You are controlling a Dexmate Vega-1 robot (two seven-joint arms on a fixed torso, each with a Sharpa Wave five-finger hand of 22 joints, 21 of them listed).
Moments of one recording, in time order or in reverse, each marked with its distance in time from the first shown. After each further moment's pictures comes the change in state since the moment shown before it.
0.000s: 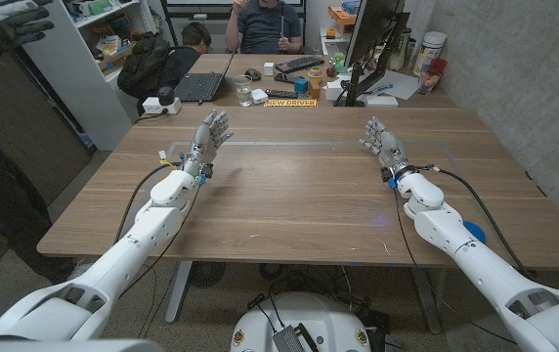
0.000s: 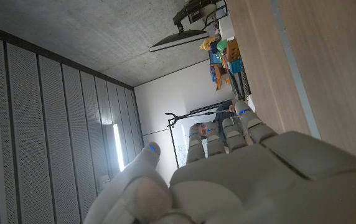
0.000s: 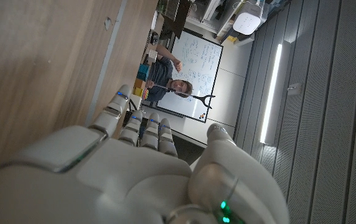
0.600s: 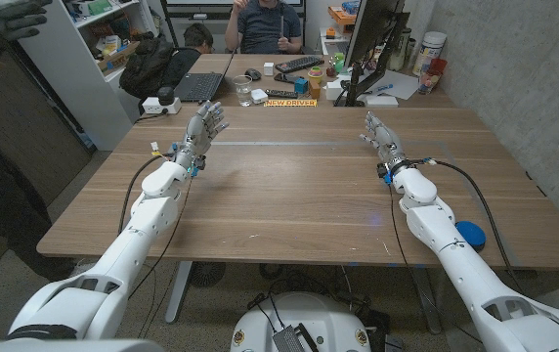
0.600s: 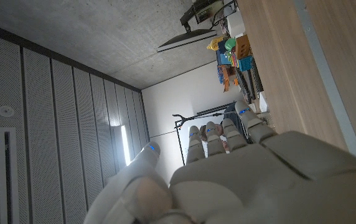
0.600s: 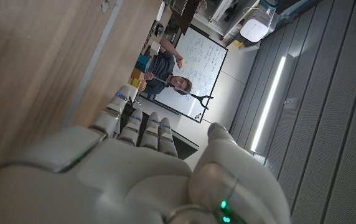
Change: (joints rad) left arm -0.028 -0.110 -0.179 0.069 0.142 0.020 -0.154; left_hand 0.000 0.000 0.000 0.000 0.000 0.000 0.000 0.000 0.000 0.000 0.000 0.000 0.000 0.000 0.000 0.000 0.000 0.000 0.000 0.000 0.000; right arm -0.049 0.152 0.186 -0.079 -0.340 -0.087 0.024; right_hand 0.006 -0.031 -0.010 -0.018 0.000 0.001 -0.023 0.007 0.000 0.005 -0.016 0.000 0.000 0.004 0.004 0.007 -0.008 0.007 0.029 0.000 0.000
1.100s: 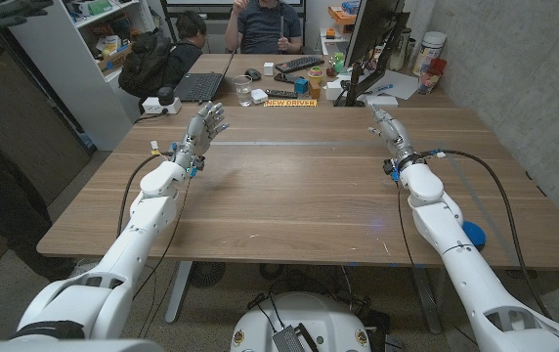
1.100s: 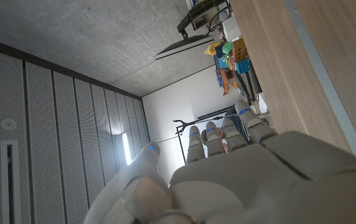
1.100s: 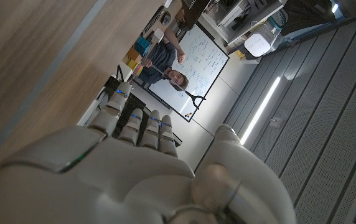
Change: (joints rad) left arm -0.013 -0.030 -0.048 0.033 0.085 -0.012 -0.055; left_hand 0.000 0.000 0.000 0.000 0.000 0.000 0.000 0.000 0.000 0.000 0.000 0.000 0.000 0.000 0.000 0.000 0.000 0.000 0.000 0.000 0.000; right arm -0.050 0.032 0.088 -0.122 -0.239 -0.018 -0.011; right_hand -0.011 -0.046 -0.018 -0.018 0.000 0.019 -0.007 0.009 0.000 0.009 -0.009 0.008 0.005 0.008 -0.005 0.005 0.000 0.009 0.037 0.000 0.000
